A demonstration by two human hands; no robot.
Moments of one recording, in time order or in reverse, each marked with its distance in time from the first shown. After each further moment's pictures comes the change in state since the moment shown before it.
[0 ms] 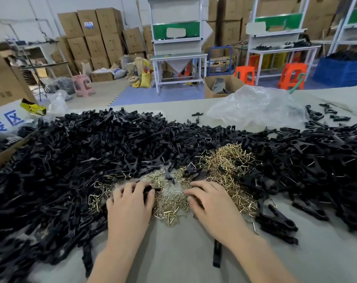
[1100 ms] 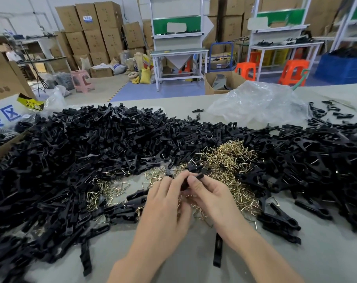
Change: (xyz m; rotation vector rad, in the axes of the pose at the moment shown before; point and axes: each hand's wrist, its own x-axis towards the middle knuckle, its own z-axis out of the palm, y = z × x) left_hand -0.024 0.050 -0.024 -0.485 -0.067 0.382; right_hand 0.006 -0.025 -0.011 1.347 0.018 0.271
